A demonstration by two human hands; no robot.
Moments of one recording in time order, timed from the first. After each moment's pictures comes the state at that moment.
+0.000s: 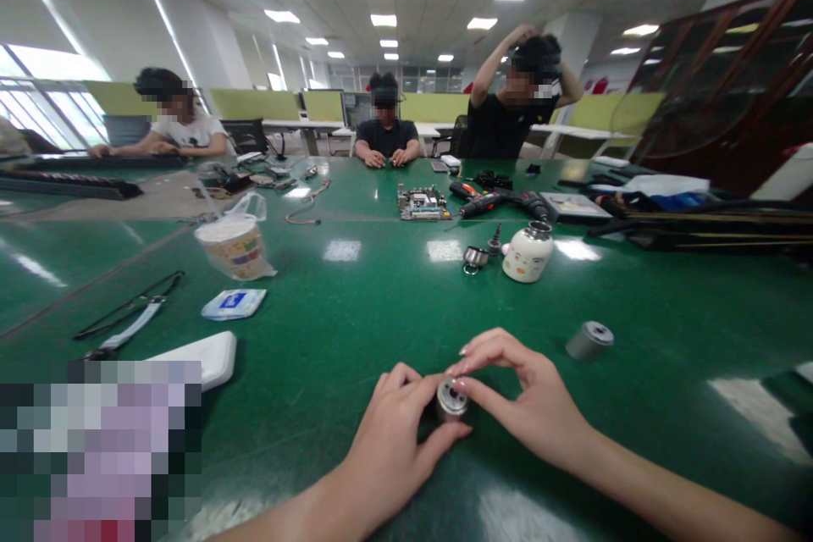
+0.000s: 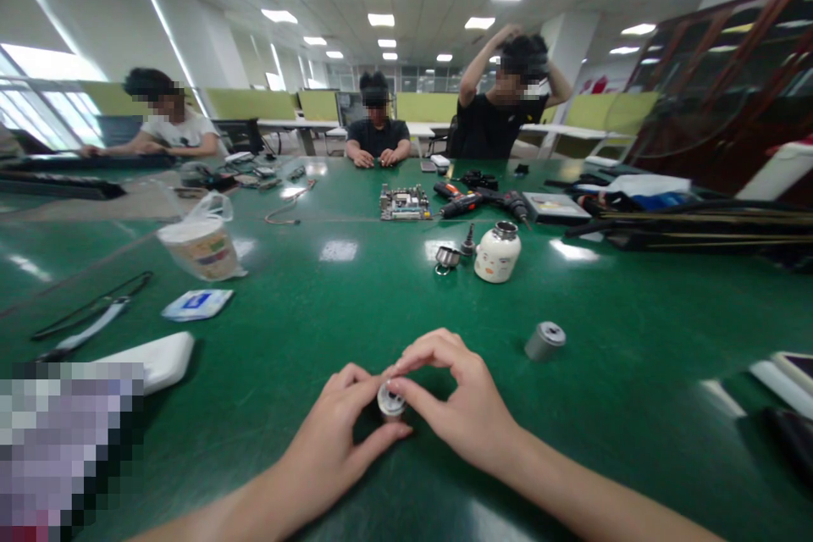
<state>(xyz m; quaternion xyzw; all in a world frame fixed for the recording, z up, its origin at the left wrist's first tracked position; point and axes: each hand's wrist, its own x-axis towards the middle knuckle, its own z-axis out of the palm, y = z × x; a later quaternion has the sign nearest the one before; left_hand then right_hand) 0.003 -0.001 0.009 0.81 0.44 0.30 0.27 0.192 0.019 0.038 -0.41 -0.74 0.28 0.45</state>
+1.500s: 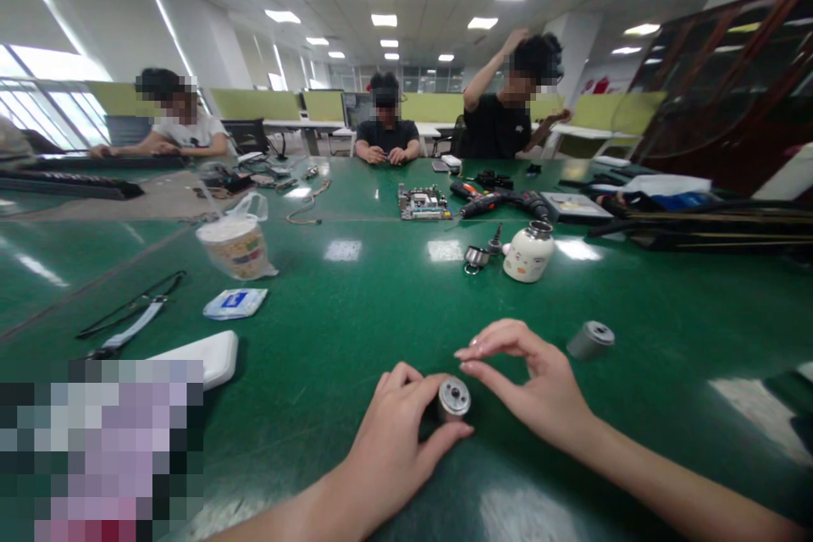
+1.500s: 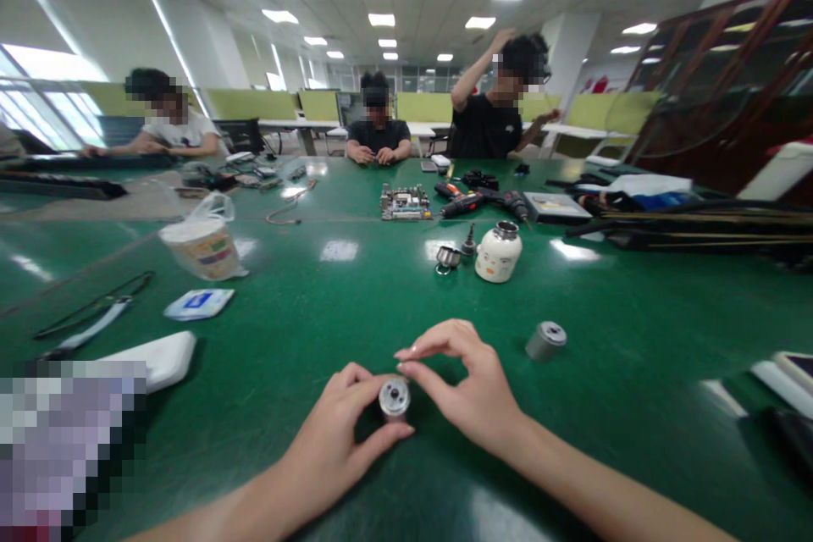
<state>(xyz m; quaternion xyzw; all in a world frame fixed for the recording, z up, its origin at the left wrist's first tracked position) 0.002 -0.002 0.007 0.80 0.44 0.30 0.27 0.200 0.029 0.031 -0.41 -0.73 0.24 0.50</state>
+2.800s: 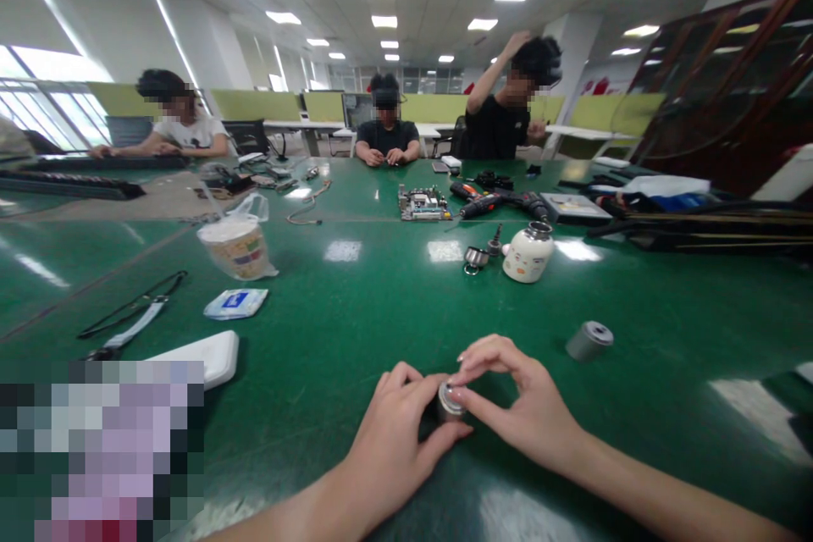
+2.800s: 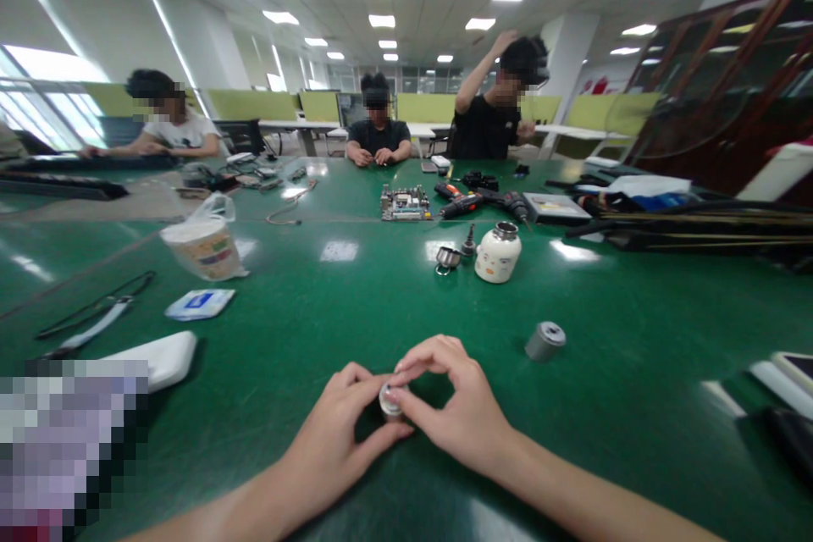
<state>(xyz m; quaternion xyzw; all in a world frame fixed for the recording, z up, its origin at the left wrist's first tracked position) 0.001 -0.002 0.007 0.81 0.43 0.30 0.27 0.189 0.015 0.028 -0.40 -0.75 0.25 0.46</state>
